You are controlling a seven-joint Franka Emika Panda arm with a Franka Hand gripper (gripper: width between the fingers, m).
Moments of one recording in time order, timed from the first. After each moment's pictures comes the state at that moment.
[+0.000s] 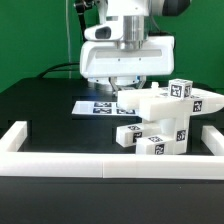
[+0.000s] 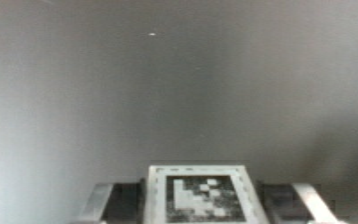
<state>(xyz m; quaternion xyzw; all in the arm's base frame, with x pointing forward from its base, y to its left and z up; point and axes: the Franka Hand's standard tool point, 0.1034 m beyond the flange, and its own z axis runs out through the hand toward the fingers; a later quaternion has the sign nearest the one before) 0.421 0.003 0.073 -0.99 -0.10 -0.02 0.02</state>
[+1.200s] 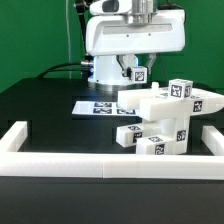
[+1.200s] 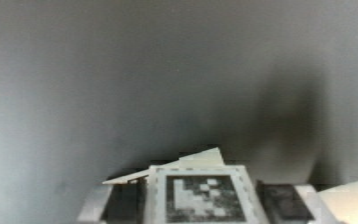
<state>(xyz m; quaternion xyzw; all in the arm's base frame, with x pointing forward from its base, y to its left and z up) 0.442 0.015 0.113 -0.99 -0.11 -0.02 0.03</state>
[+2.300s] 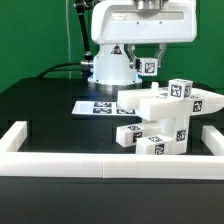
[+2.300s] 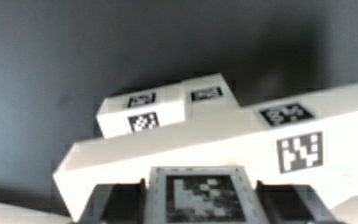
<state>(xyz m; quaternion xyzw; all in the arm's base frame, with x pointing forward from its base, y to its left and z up) 0.495 0.028 0.137 -0.99 -0.15 -0.04 0.01</state>
